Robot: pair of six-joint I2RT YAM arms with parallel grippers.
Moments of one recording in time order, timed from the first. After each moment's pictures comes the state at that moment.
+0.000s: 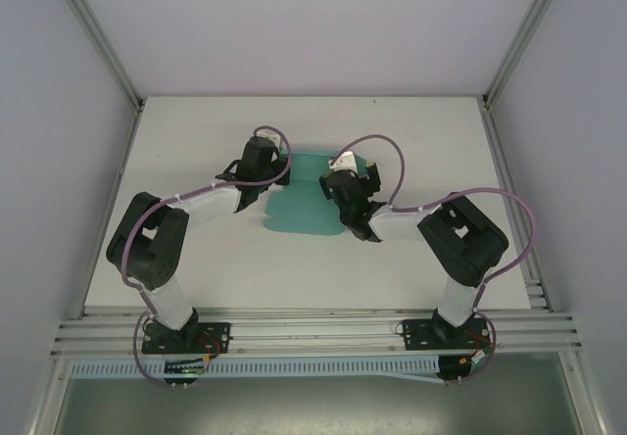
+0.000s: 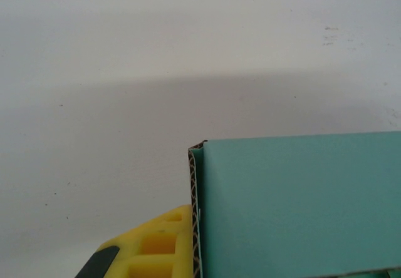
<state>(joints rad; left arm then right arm) -0.50 1.74 1.01 0.11 -0.04 -0.35 0.77 1.77 0.83 0.43 0.72 0.04</state>
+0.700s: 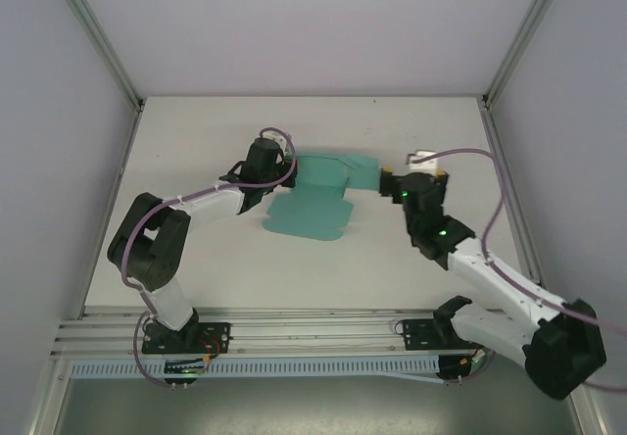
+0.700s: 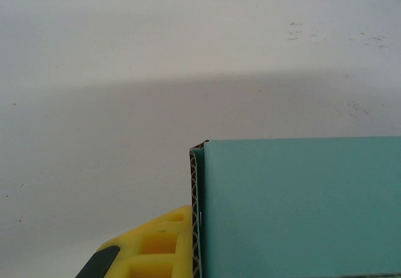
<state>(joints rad) -0.53 1.74 1.02 0.13 0.00 -0.36 0.49 0.97 0.62 -0.07 0.54 0.26</state>
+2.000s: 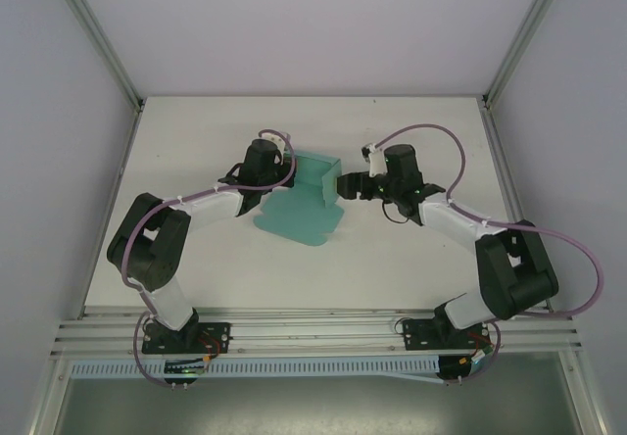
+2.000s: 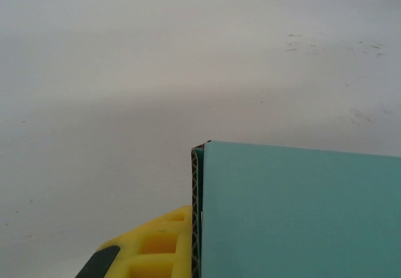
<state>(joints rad) -0.53 1.74 0.99 0.19 -0.01 -0.32 0.44 1.47 0.82 0.03 -0.41 0.31</state>
